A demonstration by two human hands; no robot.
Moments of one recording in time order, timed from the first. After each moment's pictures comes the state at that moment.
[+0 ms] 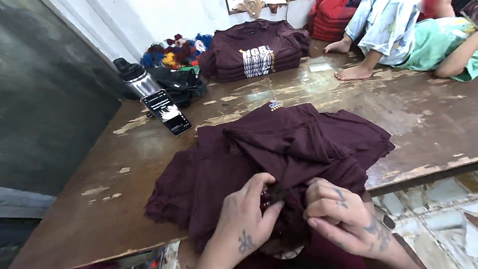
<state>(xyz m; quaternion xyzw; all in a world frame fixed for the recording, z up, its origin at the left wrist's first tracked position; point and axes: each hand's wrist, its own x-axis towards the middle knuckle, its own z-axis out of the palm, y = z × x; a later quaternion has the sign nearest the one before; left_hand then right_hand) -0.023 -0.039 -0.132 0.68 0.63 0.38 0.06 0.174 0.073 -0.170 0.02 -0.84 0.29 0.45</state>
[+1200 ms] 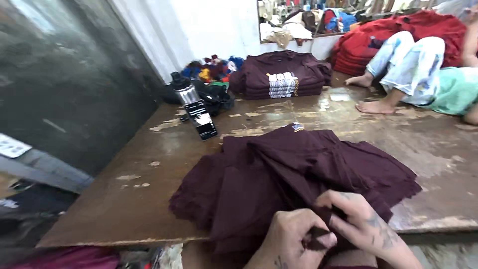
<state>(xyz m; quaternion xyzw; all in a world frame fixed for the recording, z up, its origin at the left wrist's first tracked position) 0.001 -0.041 -0.155 0.70 0.46 0.53 0.12 0.152 0.095 -0.152 -0.02 -0.88 0.27 0.38</state>
